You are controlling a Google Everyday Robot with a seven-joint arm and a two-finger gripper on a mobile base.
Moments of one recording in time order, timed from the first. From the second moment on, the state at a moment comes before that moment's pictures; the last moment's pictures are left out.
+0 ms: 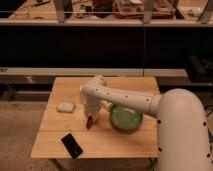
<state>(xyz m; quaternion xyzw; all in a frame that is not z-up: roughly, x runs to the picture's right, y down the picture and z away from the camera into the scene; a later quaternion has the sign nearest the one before) -0.084 0.164 0.854 -0.29 -0.25 -0.44 0.82</state>
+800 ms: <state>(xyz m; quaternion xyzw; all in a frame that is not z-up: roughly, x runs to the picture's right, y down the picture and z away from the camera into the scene) -0.089 0.214 0.802 -0.30 -0.24 -0.42 0.82</state>
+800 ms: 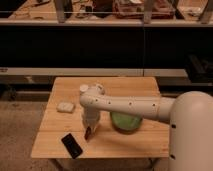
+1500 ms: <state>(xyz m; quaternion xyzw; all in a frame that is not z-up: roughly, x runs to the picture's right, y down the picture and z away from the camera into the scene) -0.075 0.248 0.772 -0.31 -0.25 -0.38 0.84</state>
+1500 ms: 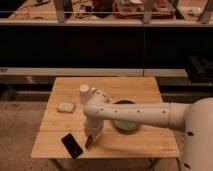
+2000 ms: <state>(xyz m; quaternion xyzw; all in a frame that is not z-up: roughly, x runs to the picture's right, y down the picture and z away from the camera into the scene) -0.062 0.265 0.768 -0.32 -0.24 -0.37 0.84</state>
